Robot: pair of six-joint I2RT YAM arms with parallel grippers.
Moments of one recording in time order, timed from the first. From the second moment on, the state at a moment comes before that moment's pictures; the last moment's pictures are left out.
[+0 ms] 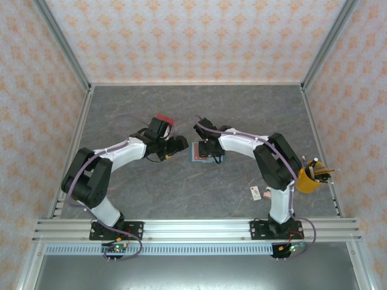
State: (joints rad) left arm -0.41 1.65 0.94 -0.28 0.32 -0.85; right arm 0.68 1.93 1.27 -0.60 0.08 0.56
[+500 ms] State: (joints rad) left arm -0.46 1.83 1.08 -0.21 0.37 -0.91; right arm 0.63 1.88 1.19 -0.50 0.00 0.55
